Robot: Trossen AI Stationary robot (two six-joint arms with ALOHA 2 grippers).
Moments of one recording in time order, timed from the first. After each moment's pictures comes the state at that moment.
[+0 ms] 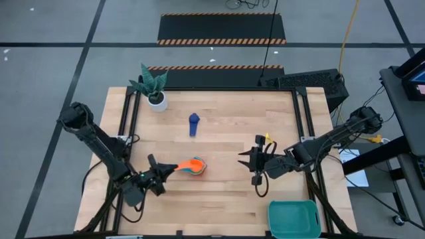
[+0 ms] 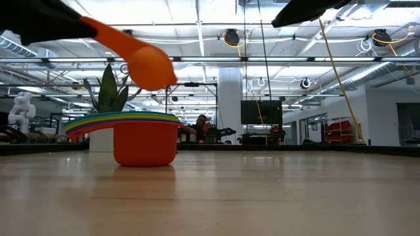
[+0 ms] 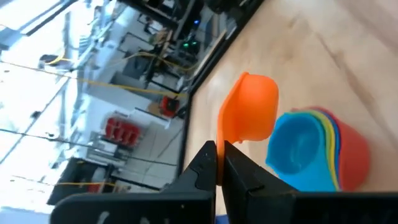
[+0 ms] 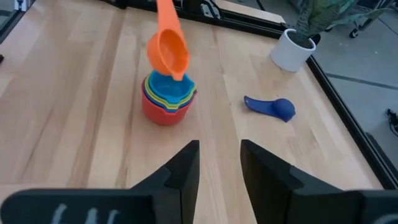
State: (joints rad) left arm -0.90 1.35 0.54 0.21 -1.26 0.48; right arm 0.46 1.25 0.89 -0.29 0.60 0.15
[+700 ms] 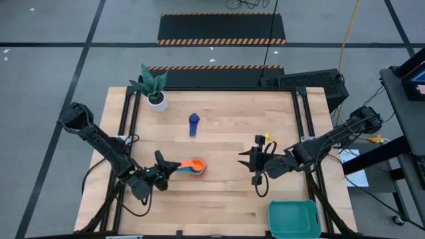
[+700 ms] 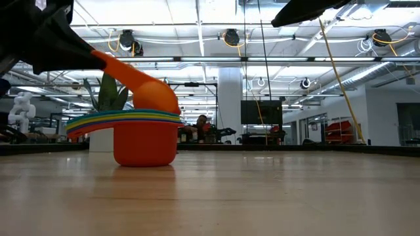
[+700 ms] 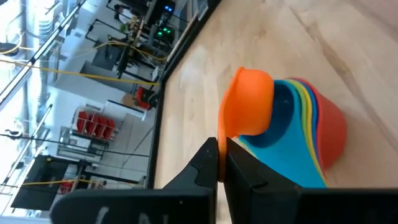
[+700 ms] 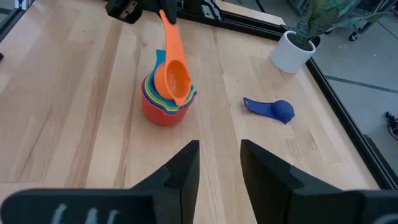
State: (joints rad) left arm -0.79 1.35 0.49 0.19 -1.08 0.41; right arm 0.46 1.25 0.89 -0.29 0.60 0.13
